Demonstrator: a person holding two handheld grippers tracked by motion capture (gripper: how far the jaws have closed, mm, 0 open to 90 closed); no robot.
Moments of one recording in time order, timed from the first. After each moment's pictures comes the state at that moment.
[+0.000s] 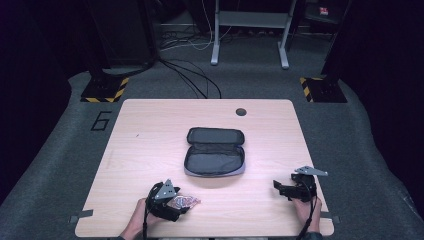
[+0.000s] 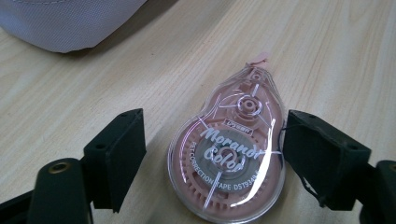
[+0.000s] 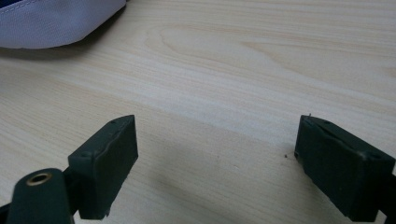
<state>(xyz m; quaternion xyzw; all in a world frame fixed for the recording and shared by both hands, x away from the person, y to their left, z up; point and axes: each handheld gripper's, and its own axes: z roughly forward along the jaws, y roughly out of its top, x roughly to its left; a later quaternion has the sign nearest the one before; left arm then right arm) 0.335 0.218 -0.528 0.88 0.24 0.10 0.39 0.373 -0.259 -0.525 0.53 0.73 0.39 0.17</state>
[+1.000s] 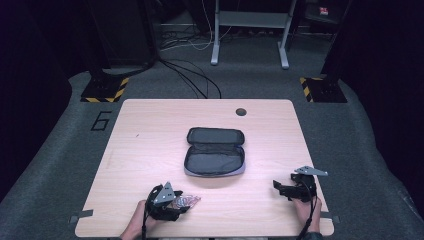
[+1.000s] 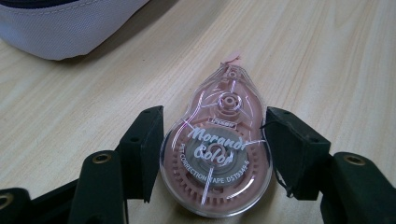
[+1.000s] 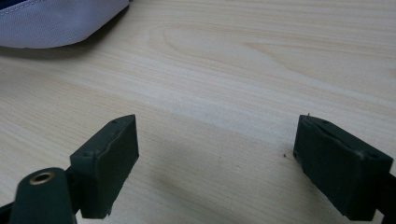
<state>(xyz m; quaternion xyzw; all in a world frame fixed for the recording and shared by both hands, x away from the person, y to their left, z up) 0.327 0.218 -0.527 0.88 0.23 0.11 0.40 0.374 -0.259 -0.525 0.53 0.74 0.39 0.16</state>
